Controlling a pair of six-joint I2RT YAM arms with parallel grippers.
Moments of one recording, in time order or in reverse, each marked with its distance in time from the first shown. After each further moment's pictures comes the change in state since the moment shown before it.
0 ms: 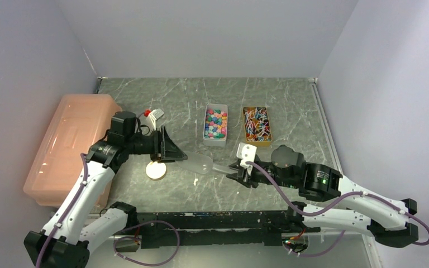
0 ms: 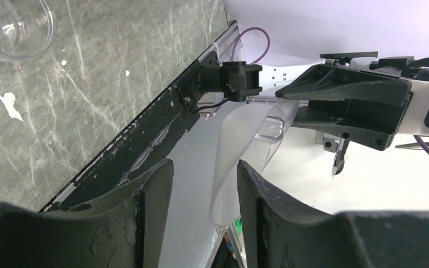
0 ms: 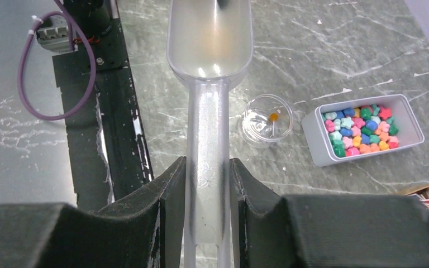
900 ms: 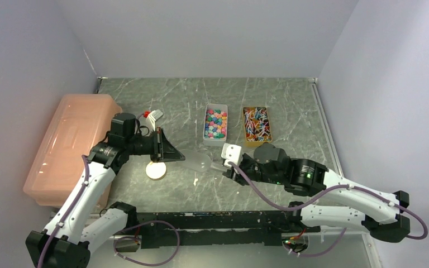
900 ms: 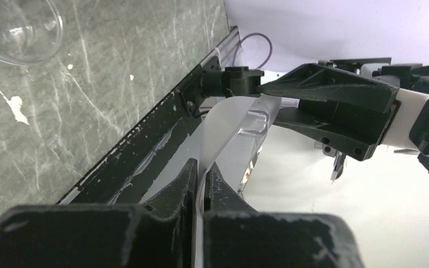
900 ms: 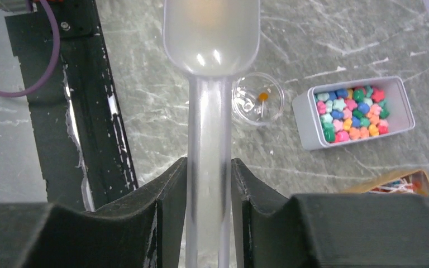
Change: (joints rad) left arm 0.015 -0.006 -0.053 0.054 0.014 -0.021; right arm 0.003 0.131 0.035 -0.033 0.051 -0.062
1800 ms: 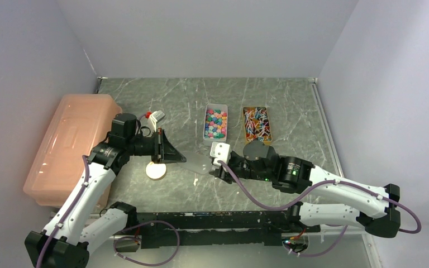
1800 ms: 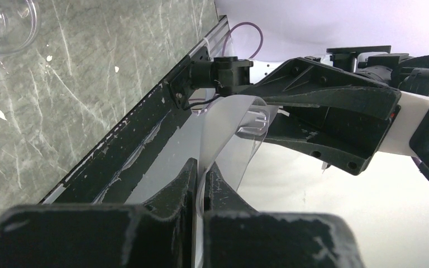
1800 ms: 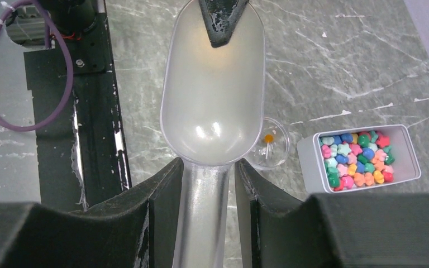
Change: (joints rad) left arm -0.018 -0.007 0.000 0.006 0.029 -0.023; right arm 0.007 0.102 0.004 0.177 -0.060 -0.025
